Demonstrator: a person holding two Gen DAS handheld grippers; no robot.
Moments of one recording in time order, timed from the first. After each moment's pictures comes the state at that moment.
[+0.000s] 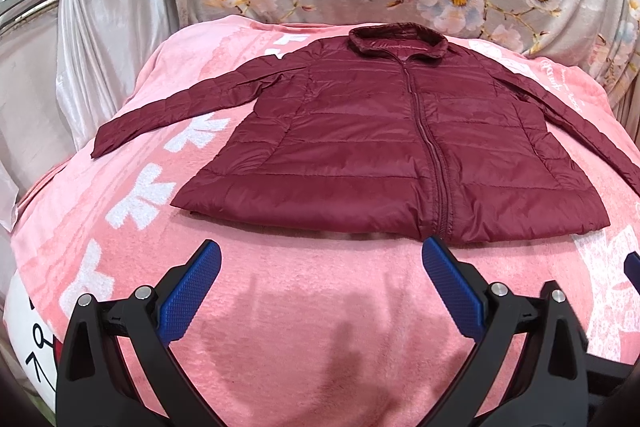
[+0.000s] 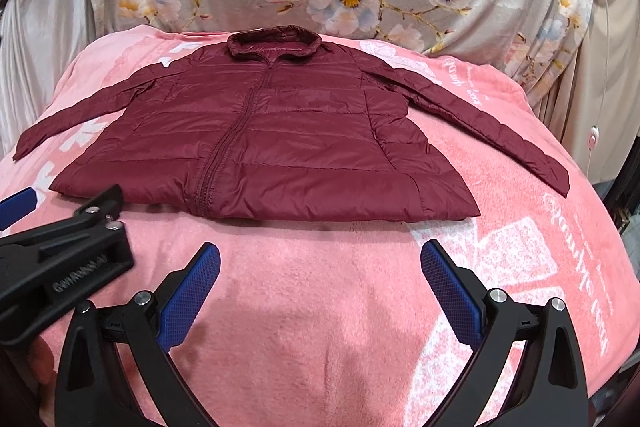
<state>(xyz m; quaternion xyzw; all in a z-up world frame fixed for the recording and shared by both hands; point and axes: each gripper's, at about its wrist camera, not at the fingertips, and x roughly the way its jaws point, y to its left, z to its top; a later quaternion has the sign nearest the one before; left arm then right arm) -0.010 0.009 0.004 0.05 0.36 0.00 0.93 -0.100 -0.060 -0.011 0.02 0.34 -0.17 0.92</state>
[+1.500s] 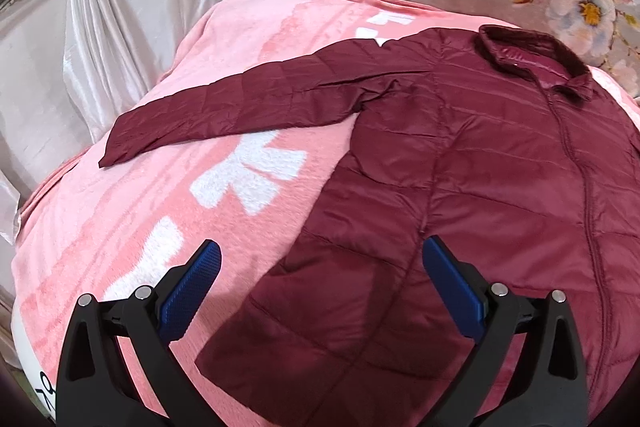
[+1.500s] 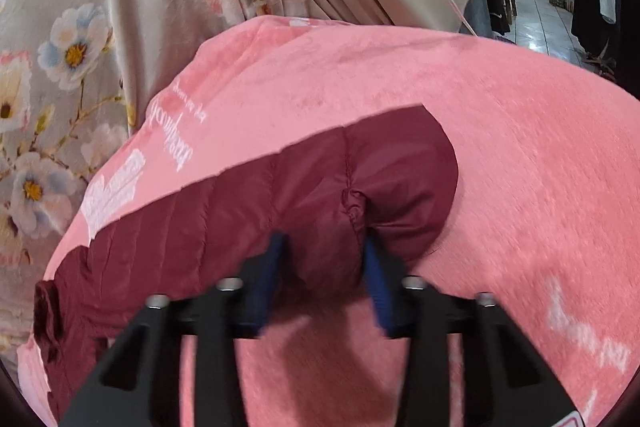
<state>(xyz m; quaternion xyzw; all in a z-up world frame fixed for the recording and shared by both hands) 0.176 0.091 -0.018 0.01 0.40 0.13 0.91 -0.029 -0.532 -0.050 0.38 0.23 -0.42 0.79</state>
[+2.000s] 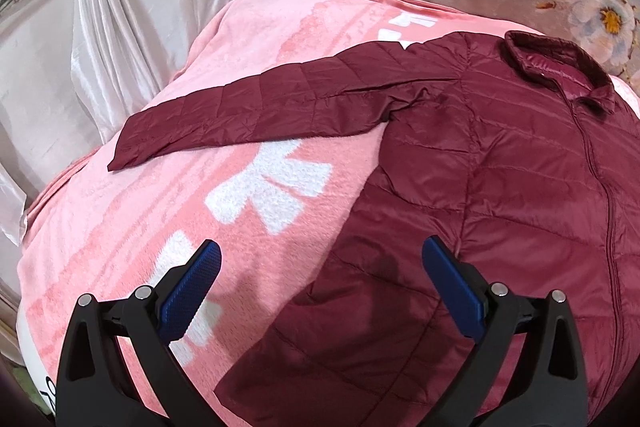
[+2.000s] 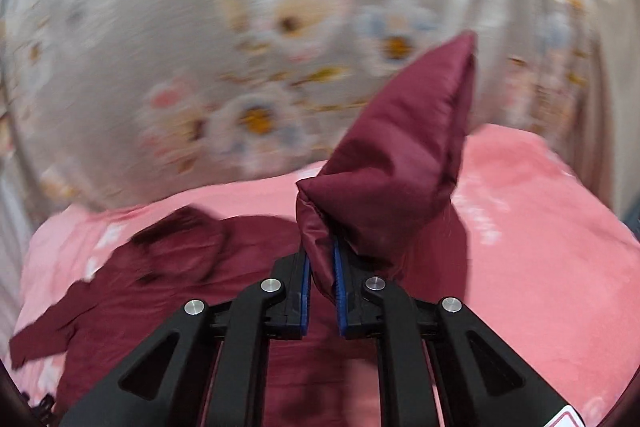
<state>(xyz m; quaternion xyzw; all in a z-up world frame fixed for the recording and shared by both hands) 0.193 0.110 -0.016 0.01 0.40 0.15 0.90 0.165 -0.326 0.094 0.13 0.20 -0.15 0.96</state>
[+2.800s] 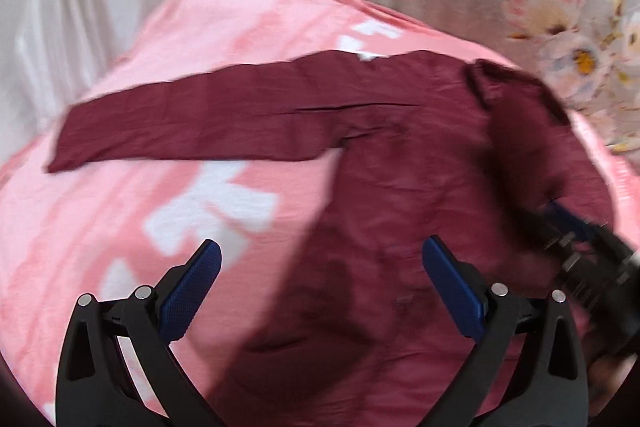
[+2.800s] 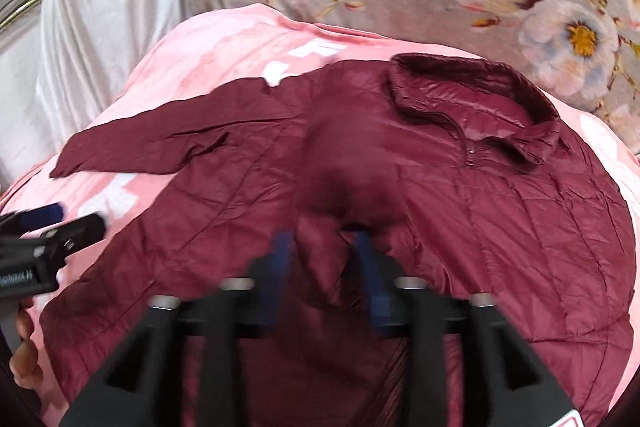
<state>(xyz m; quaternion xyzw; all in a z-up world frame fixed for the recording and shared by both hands) 0.231 0.119 0.000 -0.10 0.42 0.02 0.90 0.249 -0.067 -0.015 -0.03 0.36 0.13 0.92</state>
